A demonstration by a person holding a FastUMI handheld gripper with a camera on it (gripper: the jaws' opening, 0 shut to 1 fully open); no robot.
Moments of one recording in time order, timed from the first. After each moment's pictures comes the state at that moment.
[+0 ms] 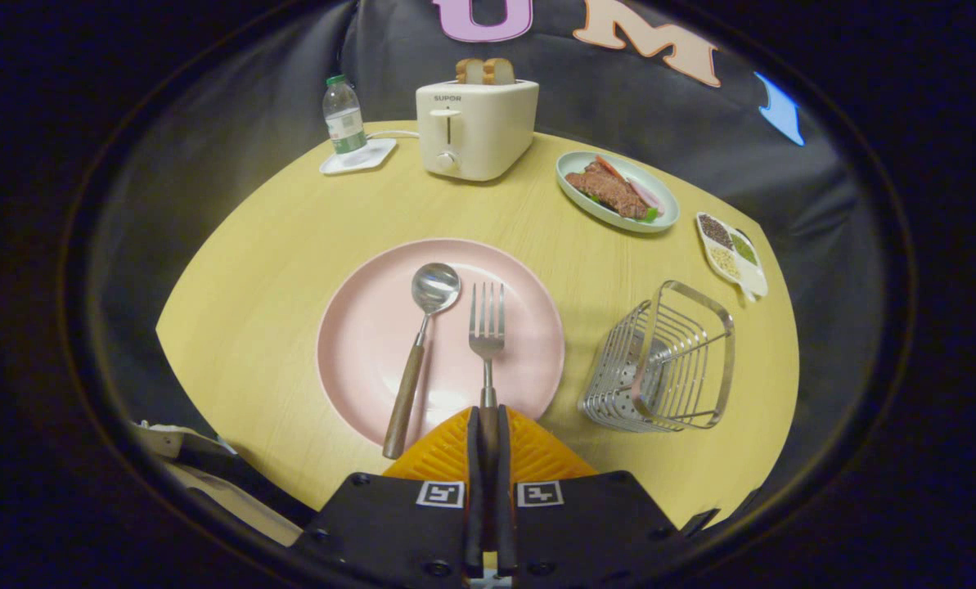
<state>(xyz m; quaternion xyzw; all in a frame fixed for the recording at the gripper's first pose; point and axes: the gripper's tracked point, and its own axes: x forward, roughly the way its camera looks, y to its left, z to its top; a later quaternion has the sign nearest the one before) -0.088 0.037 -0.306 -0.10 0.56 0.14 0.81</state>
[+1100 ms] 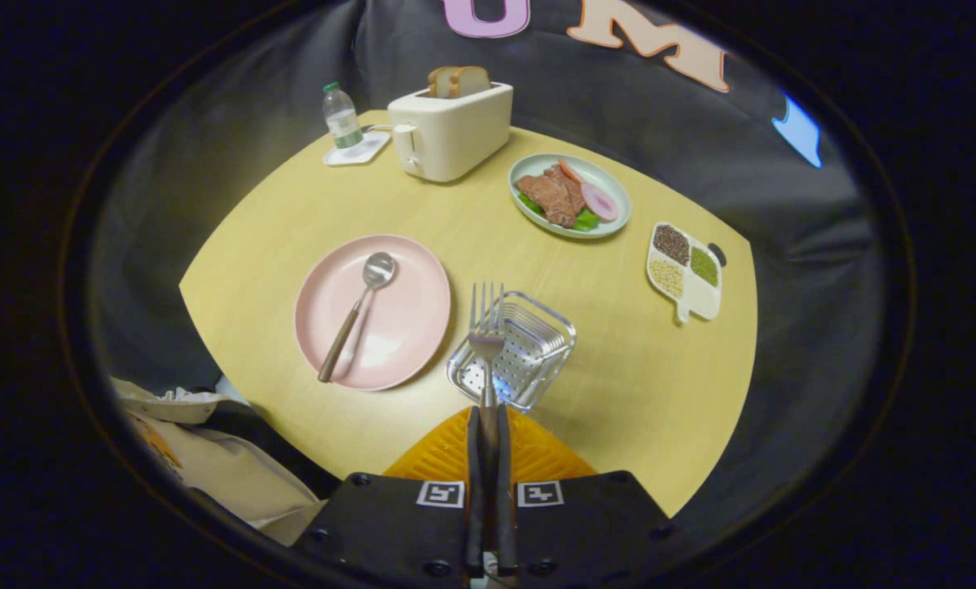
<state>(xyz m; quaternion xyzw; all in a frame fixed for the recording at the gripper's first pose) -0.058 -0.085 -0.243 -0.14 0.59 0.19 0.77</state>
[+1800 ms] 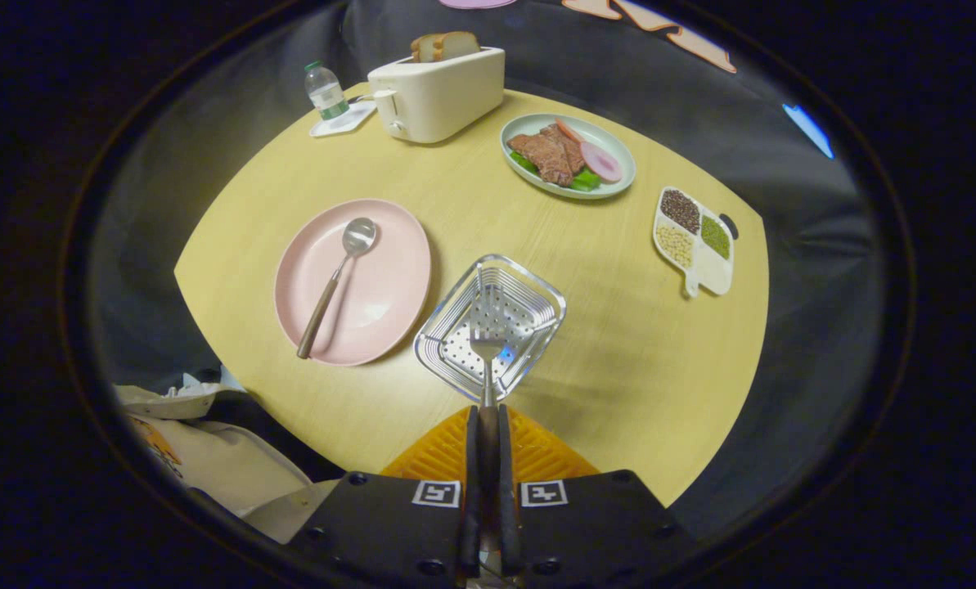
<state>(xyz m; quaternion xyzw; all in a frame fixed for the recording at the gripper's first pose) -0.059 -0.095 -0.265 -0.15 0.65 0.19 0.72</state>
